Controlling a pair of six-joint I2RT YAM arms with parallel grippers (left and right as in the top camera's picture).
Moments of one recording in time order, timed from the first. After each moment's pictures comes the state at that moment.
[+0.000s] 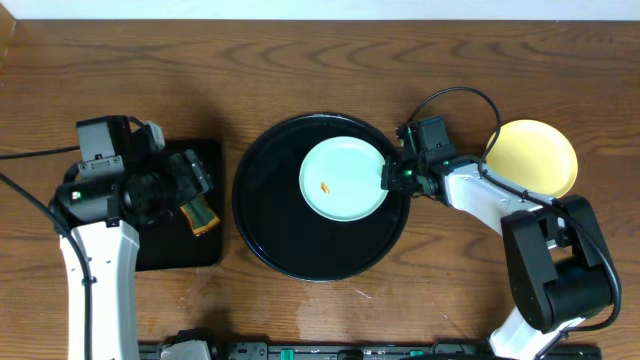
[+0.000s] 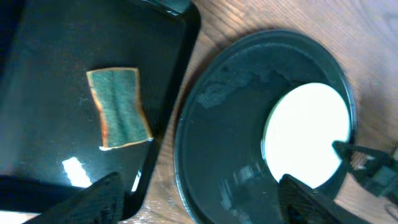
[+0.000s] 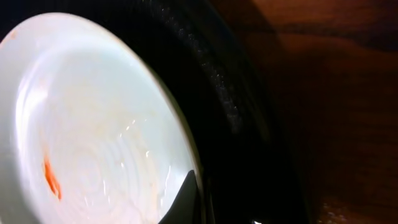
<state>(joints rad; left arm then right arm) 0.21 1.22 1.14 -1.06 0.28 -0.31 0.34 1.85 0.96 -0.19 -0.28 0.46</state>
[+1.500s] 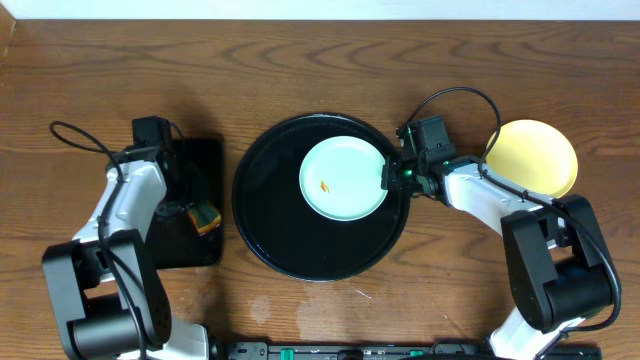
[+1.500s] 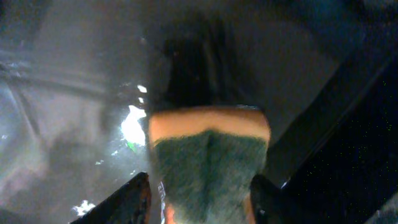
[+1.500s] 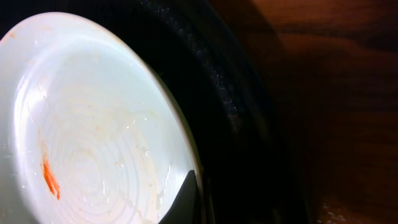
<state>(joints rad) 0.20 1.68 0.98 -0.71 0.01 -0.38 0.34 1.85 0.96 -0.19 -0.28 0.46</state>
